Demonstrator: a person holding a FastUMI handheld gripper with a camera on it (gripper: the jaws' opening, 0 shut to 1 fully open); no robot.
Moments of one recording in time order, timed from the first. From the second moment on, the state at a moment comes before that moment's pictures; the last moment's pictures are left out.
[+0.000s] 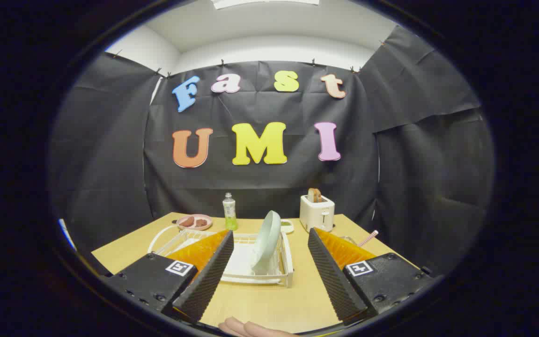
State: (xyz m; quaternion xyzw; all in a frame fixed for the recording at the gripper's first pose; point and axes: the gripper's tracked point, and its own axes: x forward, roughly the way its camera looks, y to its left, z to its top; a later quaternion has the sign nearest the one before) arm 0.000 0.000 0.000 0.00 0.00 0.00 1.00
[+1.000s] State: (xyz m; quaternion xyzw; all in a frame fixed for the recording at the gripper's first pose) arm -0.004 -0.006 0.036 -0.03 -0.01 0.01 1.00
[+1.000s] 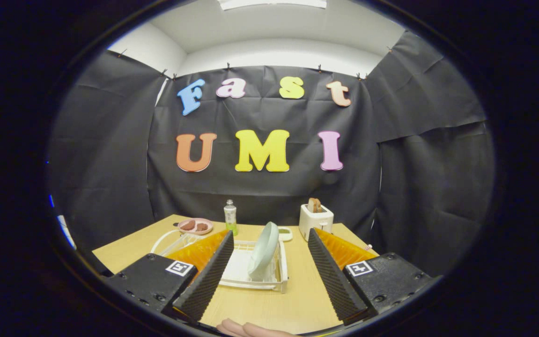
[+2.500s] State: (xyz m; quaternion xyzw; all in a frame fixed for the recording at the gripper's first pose) arm 0.259 -0.007 -0.022 -0.10 0.46 -0.04 0.88
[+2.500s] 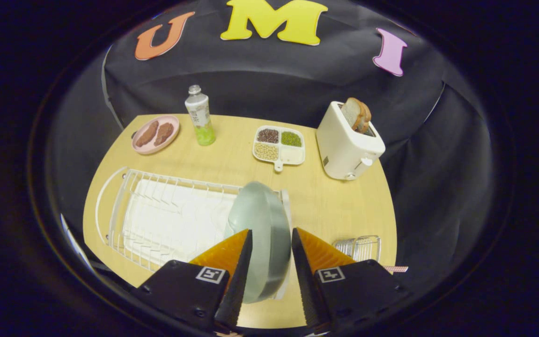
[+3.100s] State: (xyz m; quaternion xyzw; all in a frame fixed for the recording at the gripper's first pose) arm 0.245 -0.003 -0.017 -0.11 0.46 -0.15 0.87
